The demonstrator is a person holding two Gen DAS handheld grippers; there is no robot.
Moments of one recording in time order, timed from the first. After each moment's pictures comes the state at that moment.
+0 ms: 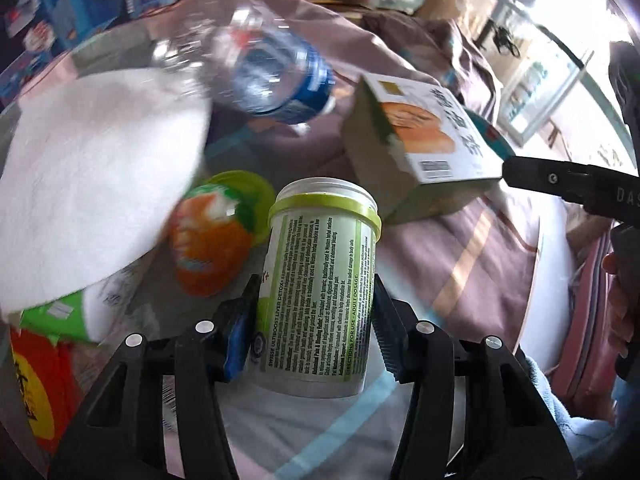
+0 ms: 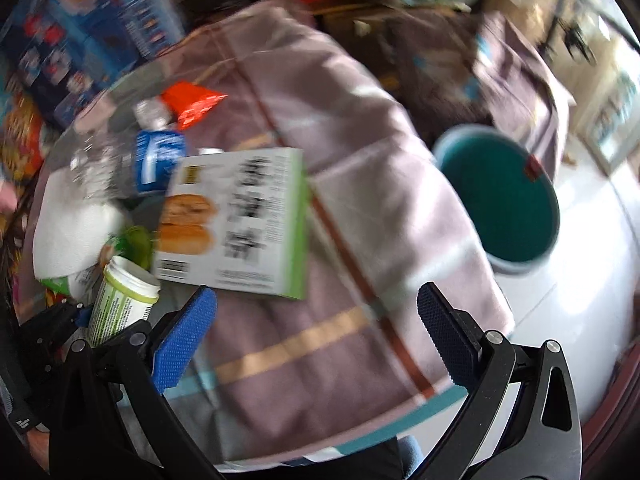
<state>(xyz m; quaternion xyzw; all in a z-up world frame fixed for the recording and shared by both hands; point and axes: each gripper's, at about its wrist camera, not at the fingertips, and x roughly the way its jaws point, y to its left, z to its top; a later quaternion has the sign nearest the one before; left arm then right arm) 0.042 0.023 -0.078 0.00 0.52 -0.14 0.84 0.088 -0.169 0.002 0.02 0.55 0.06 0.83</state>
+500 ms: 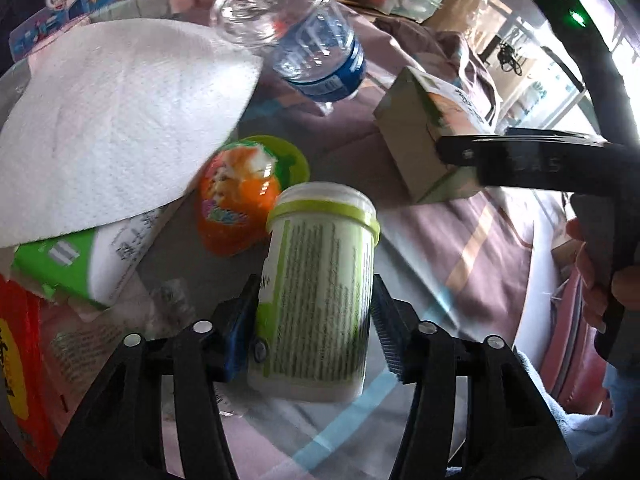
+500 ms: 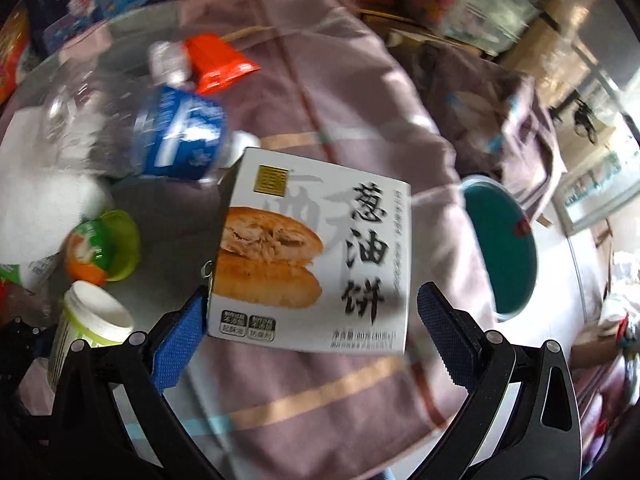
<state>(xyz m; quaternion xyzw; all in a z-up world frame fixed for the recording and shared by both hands) 0.029 0.047 -0.091 -0.04 0.52 -0.15 0.84 0.110 -0.131 -0.011 -0.09 0.55 0.00 0.83</state>
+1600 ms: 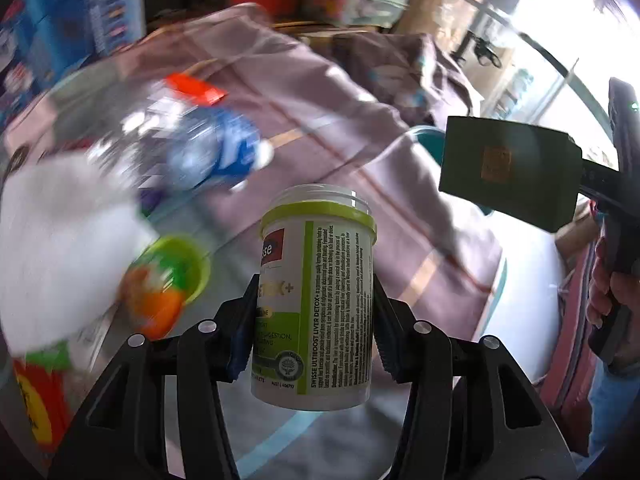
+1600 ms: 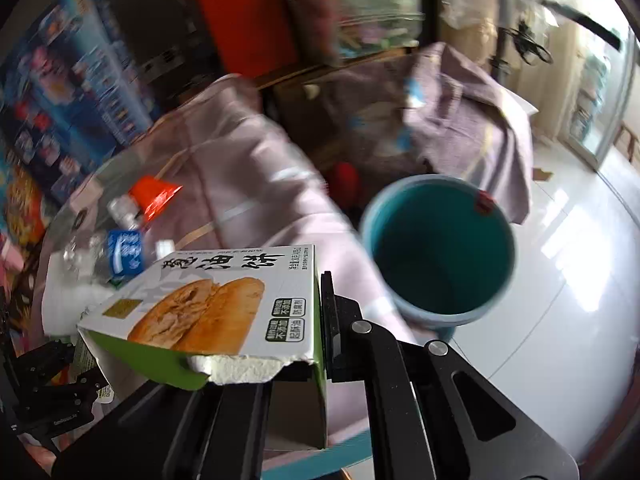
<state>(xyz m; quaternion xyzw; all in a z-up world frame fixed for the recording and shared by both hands) 0.059 -0.052 -0.040 0.02 0.50 -0.17 0.85 0.090 -0.326 0.030 0.12 0.46 0.00 0.88</state>
